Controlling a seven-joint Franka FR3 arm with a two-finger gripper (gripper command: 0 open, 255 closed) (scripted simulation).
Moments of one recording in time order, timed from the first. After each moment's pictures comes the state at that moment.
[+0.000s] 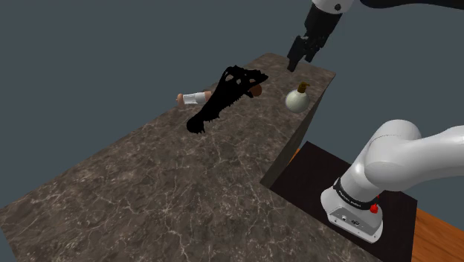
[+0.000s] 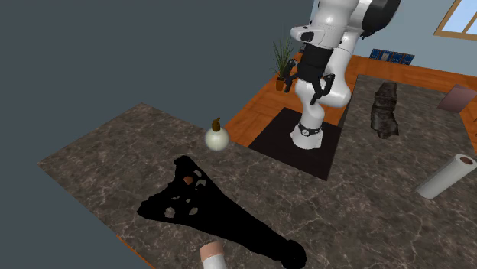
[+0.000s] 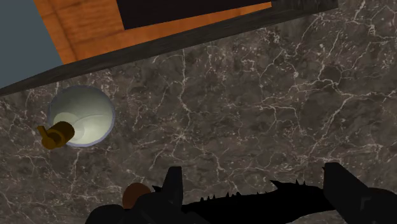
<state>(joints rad) 0.00 -0.83 0.03 -2.34 -0.07 1.69 0.15</state>
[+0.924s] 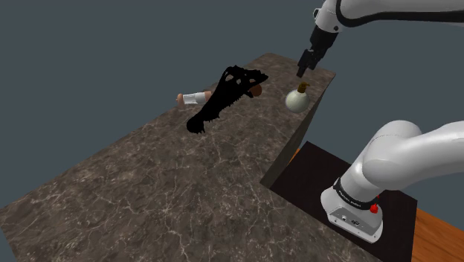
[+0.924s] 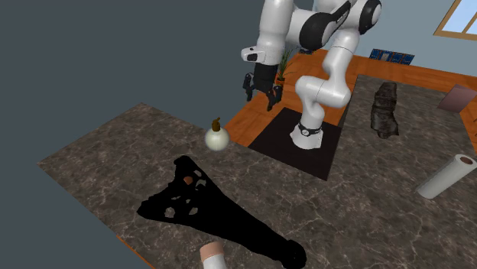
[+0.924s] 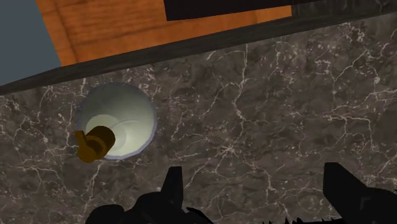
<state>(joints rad) -0.06 -0.72 -0.26 -2.43 -0.17 1.87 -0.15</state>
